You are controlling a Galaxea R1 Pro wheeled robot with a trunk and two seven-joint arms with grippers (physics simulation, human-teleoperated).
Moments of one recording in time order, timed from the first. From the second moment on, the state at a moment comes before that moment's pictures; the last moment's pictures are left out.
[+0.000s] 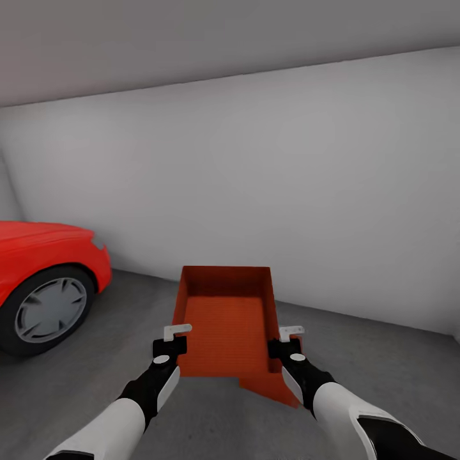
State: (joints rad) left arm -0.68 -0.13 -0.04 -0.41 0.03 -0.04 0.29; right arm -0.80 0.13 -0.14 -0.16 0.24 -0.09 -0.12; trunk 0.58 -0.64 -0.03
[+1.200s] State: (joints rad) left arm -0.68 -0.13 -0.04 -0.41 0.03 -0.04 0.29; right arm -0.80 0.13 -0.13 -0.16 0.24 -0.09 -0.12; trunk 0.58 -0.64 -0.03
